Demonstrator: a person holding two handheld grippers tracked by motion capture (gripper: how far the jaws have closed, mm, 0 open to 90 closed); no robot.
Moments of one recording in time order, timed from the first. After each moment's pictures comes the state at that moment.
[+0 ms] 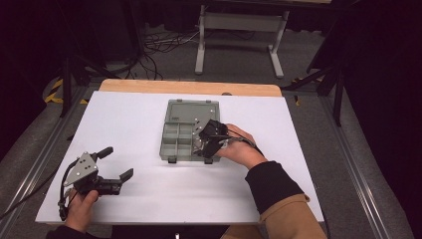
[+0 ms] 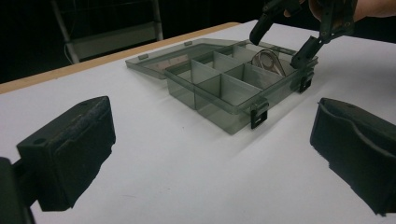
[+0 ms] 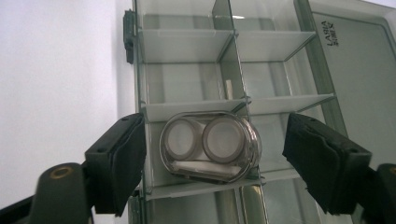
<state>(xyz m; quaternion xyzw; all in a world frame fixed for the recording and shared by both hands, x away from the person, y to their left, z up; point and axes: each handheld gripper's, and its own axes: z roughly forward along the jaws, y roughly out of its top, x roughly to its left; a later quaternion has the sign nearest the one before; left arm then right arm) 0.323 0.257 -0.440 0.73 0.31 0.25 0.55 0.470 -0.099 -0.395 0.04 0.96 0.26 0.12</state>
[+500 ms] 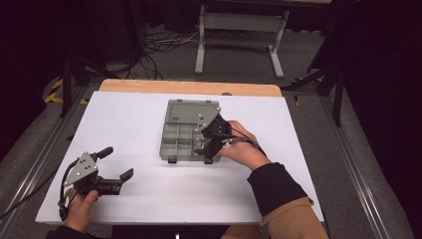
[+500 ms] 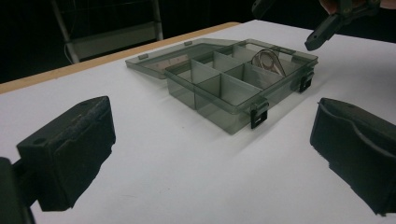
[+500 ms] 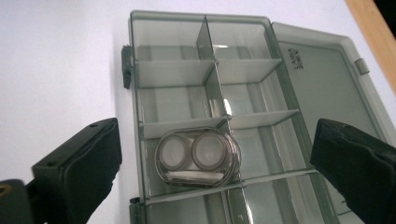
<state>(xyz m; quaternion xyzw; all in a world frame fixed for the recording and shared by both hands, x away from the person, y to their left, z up) 0.323 0.257 -0.441 0.73 0.31 0.25 0.55 0.461 -0.106 -0.377 0.05 0.94 0.31 0.15</state>
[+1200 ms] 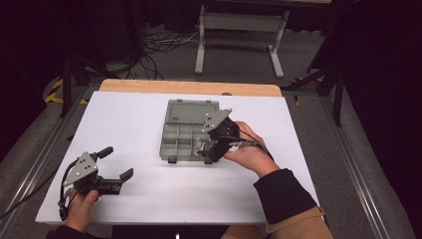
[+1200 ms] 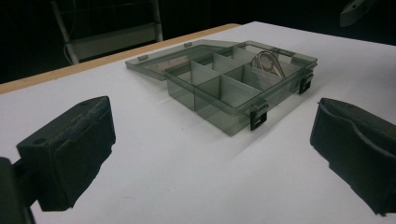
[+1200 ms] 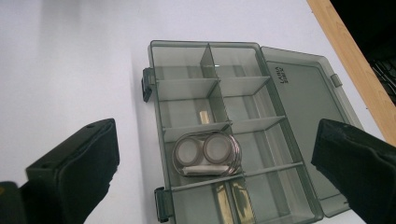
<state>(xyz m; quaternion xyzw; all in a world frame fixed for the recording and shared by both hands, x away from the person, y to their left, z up) 0.323 0.257 -0.440 0.73 0.31 0.24 0.56 0.434 -0.120 -0.350 0.06 0.93 0.34 0.16</state>
